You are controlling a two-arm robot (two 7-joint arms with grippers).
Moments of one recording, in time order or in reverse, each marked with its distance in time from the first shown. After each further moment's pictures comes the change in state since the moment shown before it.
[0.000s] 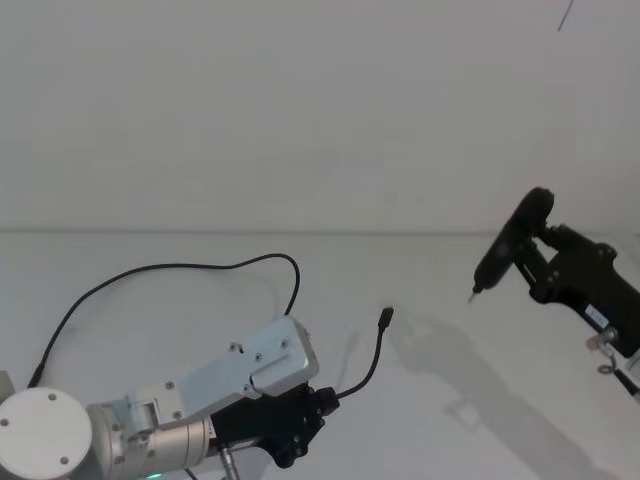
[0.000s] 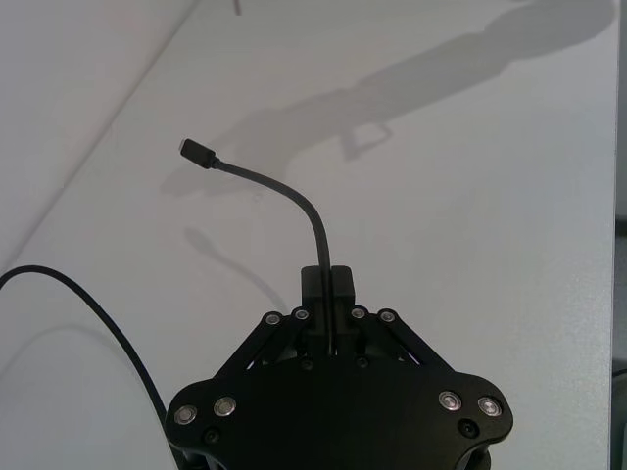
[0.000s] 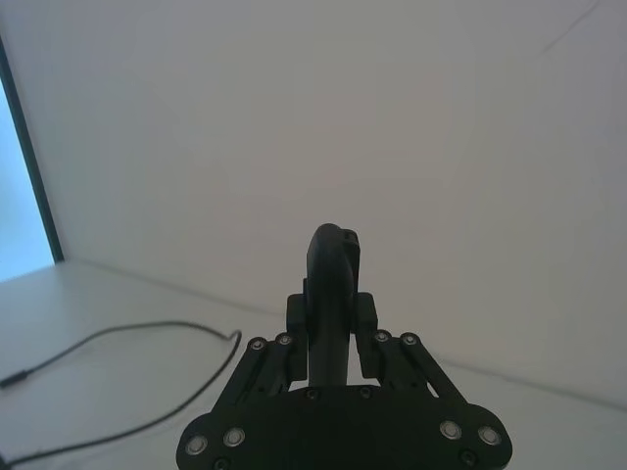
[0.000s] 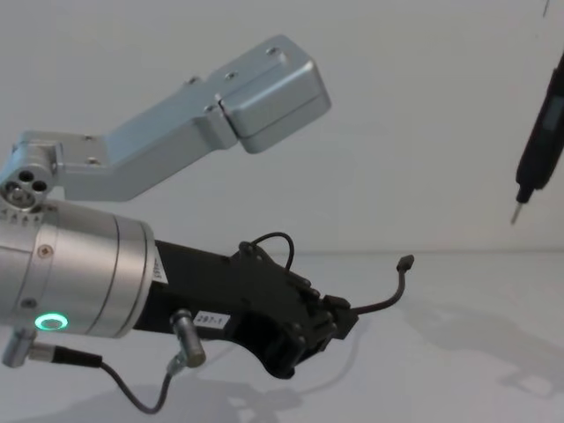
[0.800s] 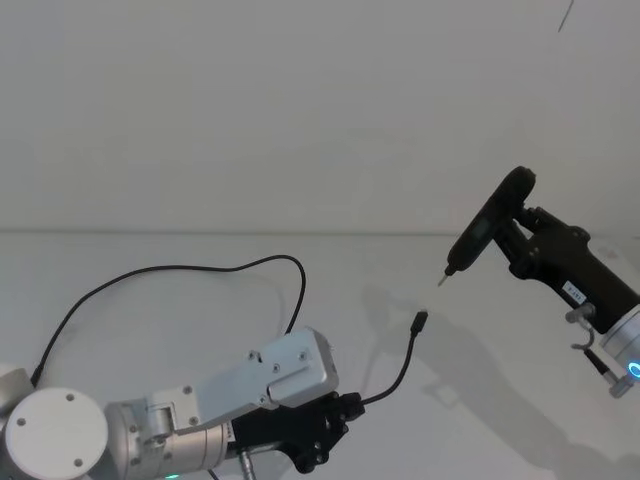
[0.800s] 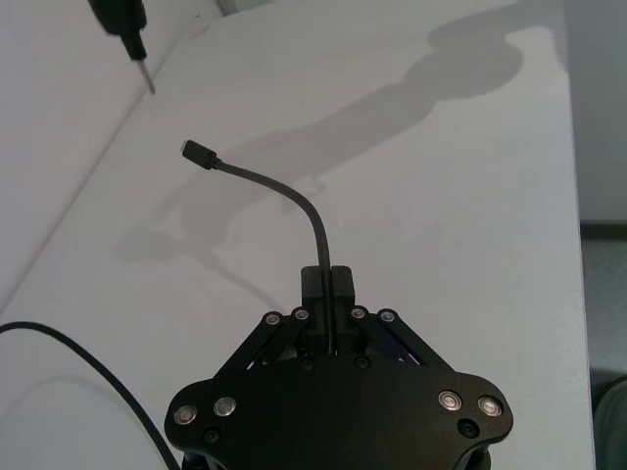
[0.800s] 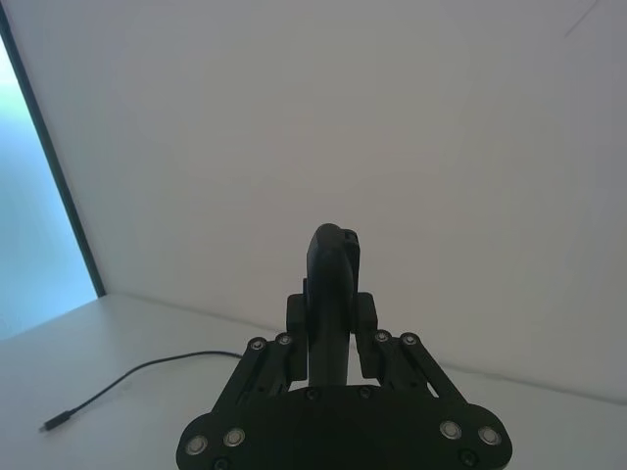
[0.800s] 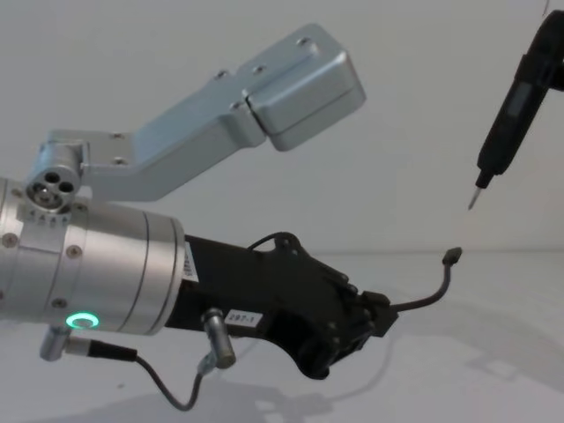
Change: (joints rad) left arm -0.024 -0.027 0.024 0.027 0.025 -0.078 -0.048; right arm 0.097 -0.042 -0.041 0.090 0.101 0.028 0.031
